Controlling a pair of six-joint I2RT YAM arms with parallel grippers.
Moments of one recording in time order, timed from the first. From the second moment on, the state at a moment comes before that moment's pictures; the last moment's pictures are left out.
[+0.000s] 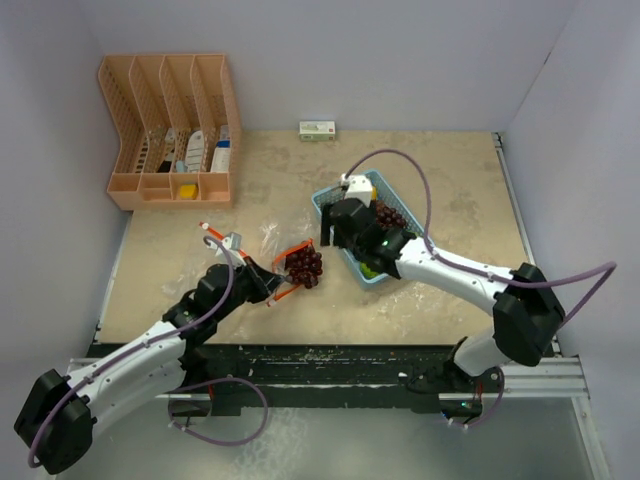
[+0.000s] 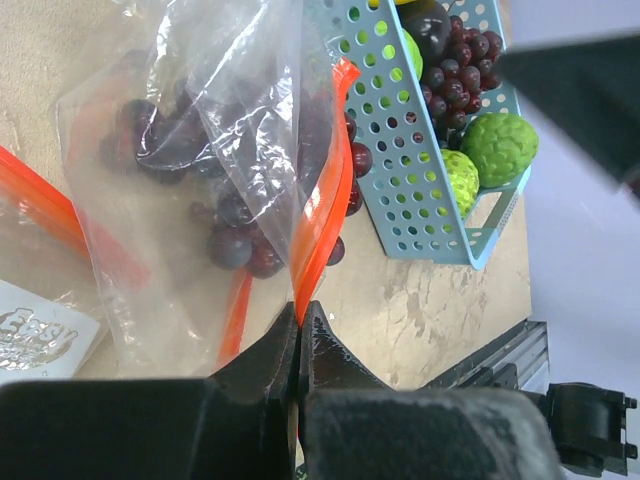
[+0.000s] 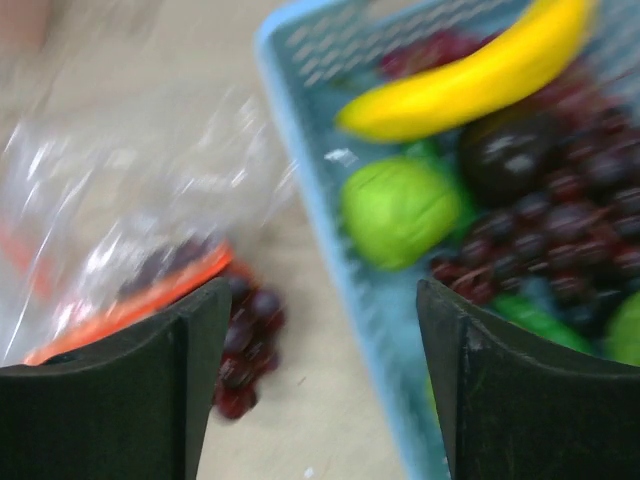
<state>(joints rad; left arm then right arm) -0.67 0.75 0.26 0.10 -0.06 -0.96 0.88 1.50 1.04 -0.21 0.48 0.52</state>
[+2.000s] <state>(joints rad) -0.67 0.78 0.29 0.13 -0.03 -0.93 0.69 1.09 0.89 -0.25 0.15 0.47</state>
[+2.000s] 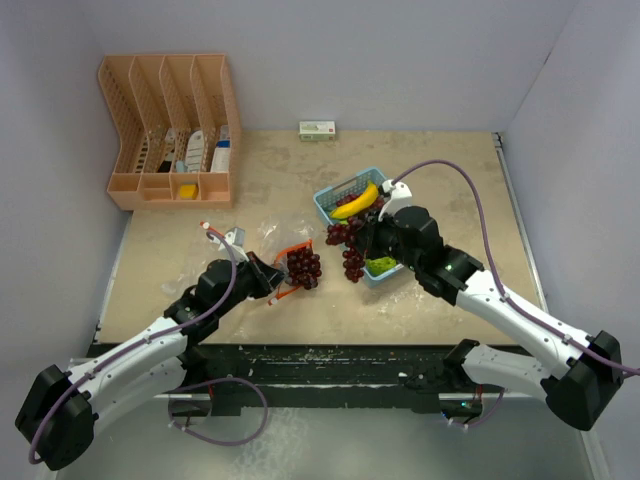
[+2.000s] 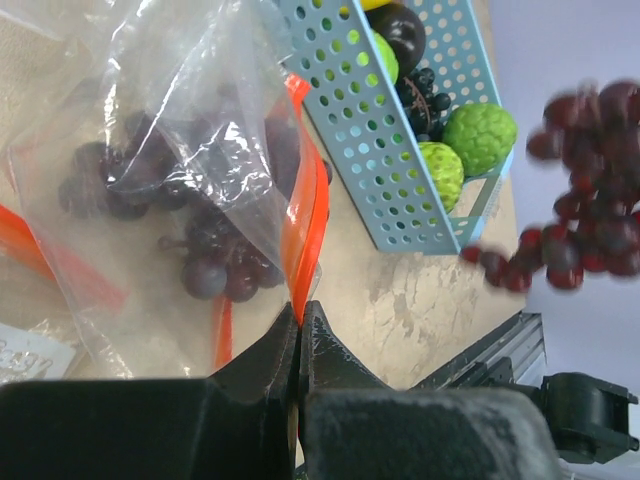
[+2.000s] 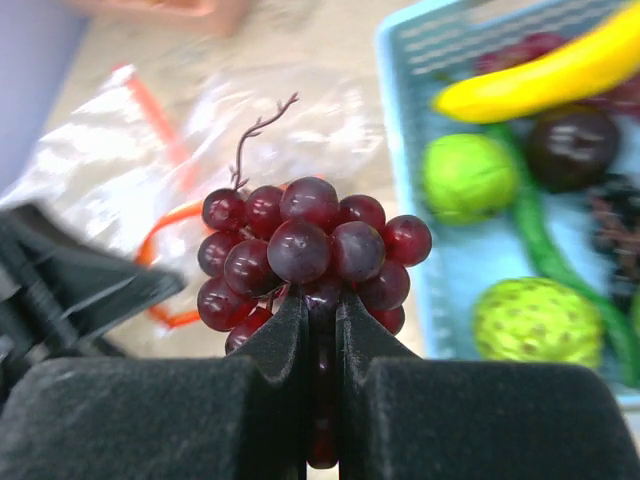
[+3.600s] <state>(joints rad) -0.67 0.91 0.32 0.32 0.14 -0.82 0.84 1.71 0.96 0.21 -0.18 0.53</state>
